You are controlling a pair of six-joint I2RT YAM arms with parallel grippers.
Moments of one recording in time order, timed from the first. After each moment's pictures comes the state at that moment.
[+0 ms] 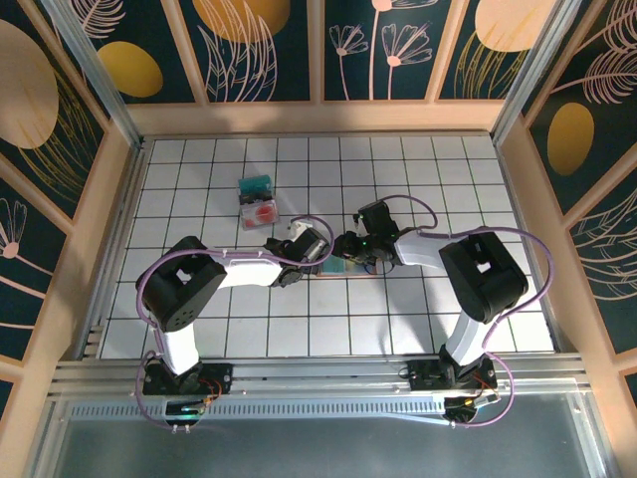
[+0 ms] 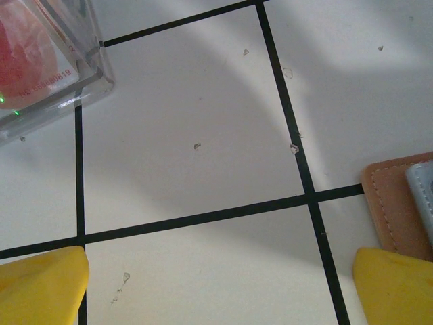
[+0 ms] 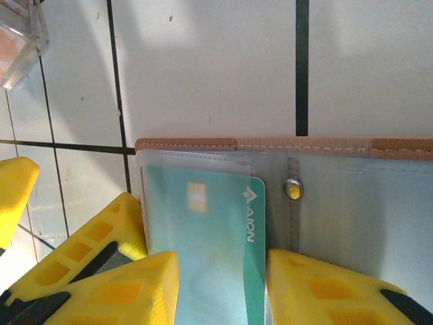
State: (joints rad) left arm -0.85 1.84 0.93 -0.13 -0.53 -0.50; right arm 0.55 1.74 0.83 -0.02 -0.39 0.76
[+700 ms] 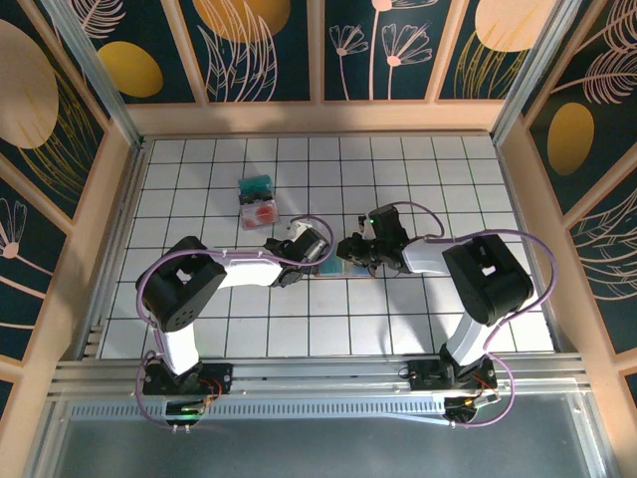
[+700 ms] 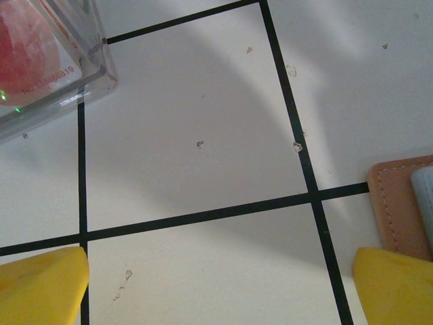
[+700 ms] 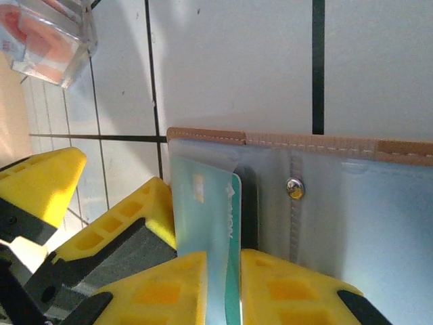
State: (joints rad) left arm -0.85 1.84 0.93 -0.14 -0.54 -0.51; right arm 0.51 1.71 0.71 0.19 -0.53 0.83
